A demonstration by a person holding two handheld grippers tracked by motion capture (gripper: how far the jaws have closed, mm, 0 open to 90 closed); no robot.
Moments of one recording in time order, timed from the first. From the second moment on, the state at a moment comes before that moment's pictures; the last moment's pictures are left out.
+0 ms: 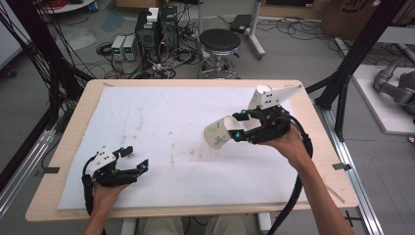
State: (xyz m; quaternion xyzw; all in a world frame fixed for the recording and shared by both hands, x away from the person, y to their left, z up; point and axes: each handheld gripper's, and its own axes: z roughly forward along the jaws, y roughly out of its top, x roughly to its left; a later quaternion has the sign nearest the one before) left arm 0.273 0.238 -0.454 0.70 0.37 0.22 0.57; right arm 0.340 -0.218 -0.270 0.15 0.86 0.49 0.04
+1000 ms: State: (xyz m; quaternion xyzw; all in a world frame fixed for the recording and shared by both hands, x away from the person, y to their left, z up) left arm 0.273 0.238 -0.454 0.70 0.37 0.22 0.57; right arm 0.321 -0.200 -0.343 0.10 0.81 0.57 0.00
